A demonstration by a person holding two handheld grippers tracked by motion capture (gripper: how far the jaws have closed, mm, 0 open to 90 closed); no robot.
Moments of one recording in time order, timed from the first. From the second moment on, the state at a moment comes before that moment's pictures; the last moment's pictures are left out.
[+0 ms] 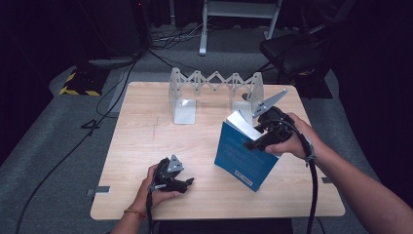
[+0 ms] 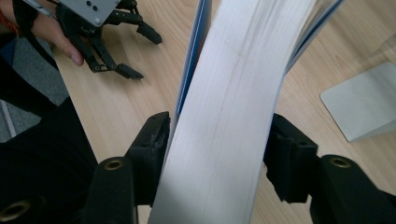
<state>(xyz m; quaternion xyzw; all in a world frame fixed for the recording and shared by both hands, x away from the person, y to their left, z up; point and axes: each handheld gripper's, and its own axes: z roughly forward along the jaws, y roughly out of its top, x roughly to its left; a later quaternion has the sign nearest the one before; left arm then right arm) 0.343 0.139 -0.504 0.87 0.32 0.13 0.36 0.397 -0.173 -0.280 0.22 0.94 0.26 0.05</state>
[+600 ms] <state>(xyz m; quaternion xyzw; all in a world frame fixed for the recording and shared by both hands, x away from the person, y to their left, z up) 0.344 0.134 -0.504 0.87 0.32 0.12 0.36 0.403 -0.170 -0.277 0.20 0.95 0.25 0.06</state>
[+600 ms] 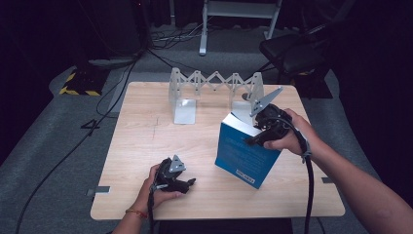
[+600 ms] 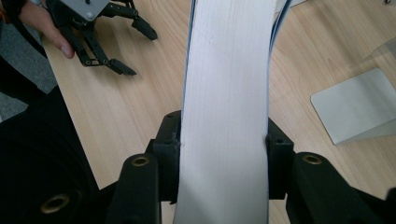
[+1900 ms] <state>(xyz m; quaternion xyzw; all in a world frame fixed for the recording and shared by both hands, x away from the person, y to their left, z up) 0.344 0.134 -0.503 0.87 0.31 0.12 0.36 0.477 -0.208 -0.271 0.32 0.90 0.26 0.13</state>
